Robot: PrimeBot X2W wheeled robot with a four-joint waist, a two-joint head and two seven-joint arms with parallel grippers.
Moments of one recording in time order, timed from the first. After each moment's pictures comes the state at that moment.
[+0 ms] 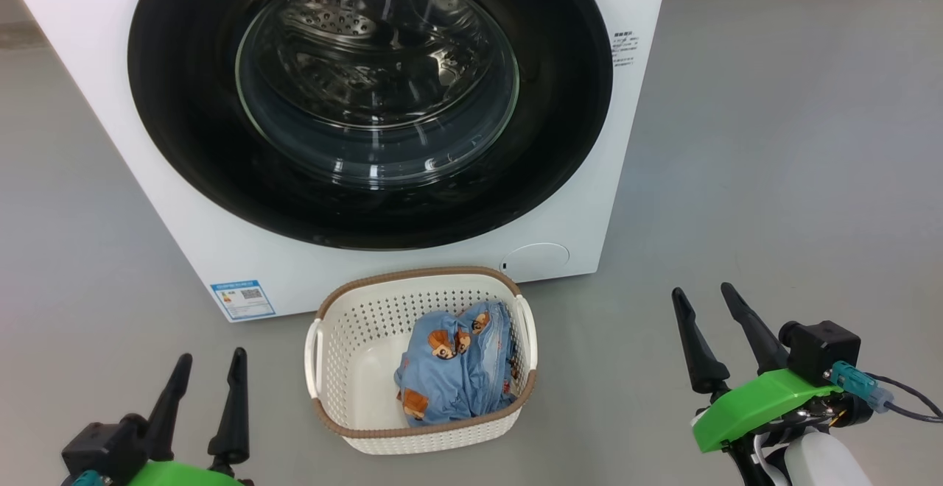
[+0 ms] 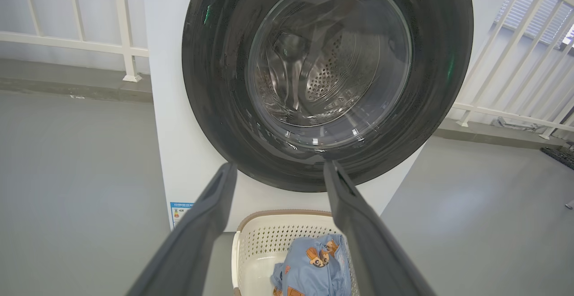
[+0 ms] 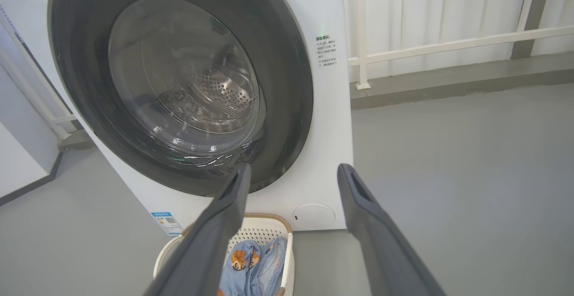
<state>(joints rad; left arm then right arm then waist) -0.06 0.13 -0.09 0.24 -0.43 -0.13 -0.20 -0.21 -0.07 0.02 0.37 0.29 0.13 -0.21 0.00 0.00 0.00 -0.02</state>
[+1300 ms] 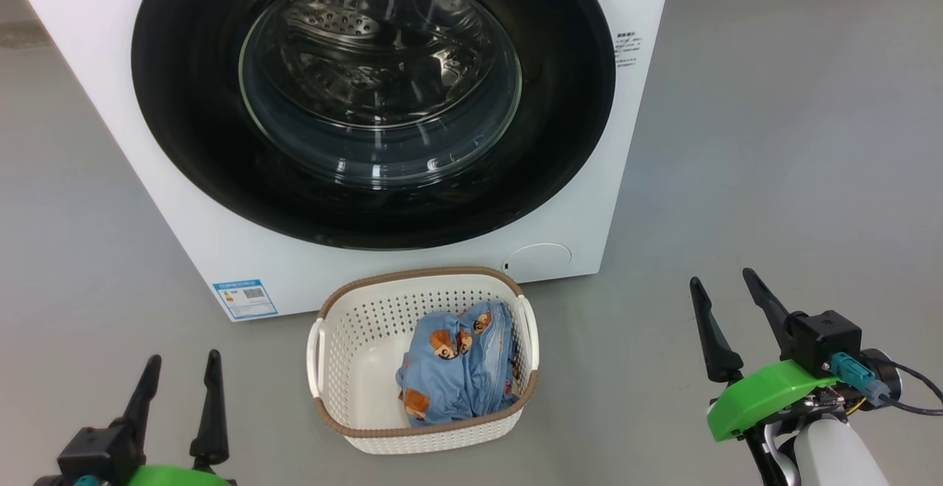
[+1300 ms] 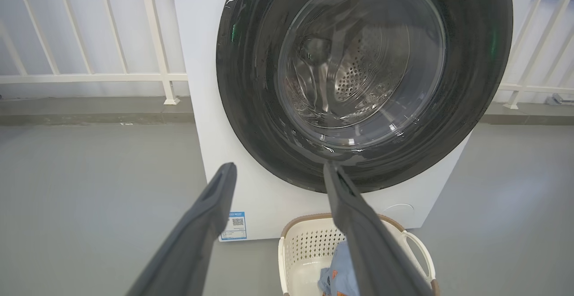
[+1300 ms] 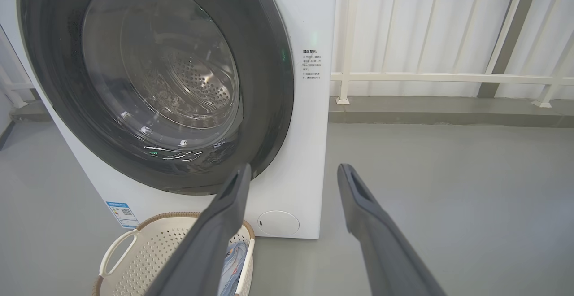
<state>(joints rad) -0.07 0.08 0.04 0.30 -0.19 -0.13 -0.25 -0.25 -0.06 -0.08 0.40 0.06 0.13 -0.25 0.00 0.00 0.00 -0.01</state>
